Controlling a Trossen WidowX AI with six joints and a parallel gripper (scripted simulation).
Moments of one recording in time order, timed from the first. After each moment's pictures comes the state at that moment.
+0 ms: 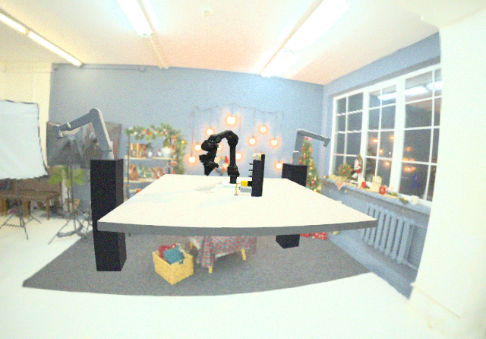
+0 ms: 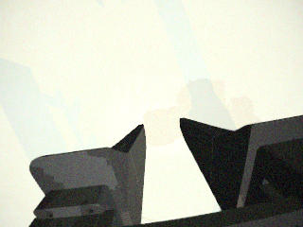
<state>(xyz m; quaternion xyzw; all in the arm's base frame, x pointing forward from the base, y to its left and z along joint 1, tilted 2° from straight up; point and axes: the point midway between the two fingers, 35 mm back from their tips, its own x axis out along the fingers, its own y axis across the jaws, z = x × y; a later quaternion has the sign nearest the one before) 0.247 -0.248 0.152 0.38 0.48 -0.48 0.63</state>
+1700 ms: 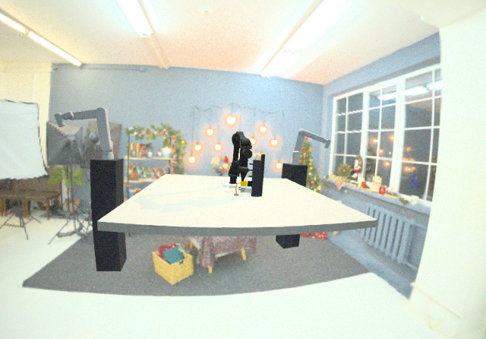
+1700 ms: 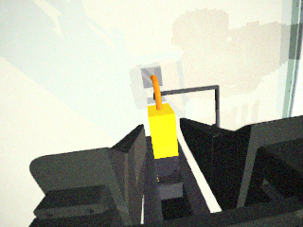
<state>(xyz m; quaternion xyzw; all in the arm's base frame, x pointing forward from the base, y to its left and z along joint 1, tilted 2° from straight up) 0.311 -0.018 0.131 0.57 0.42 -0.54 0.45</state>
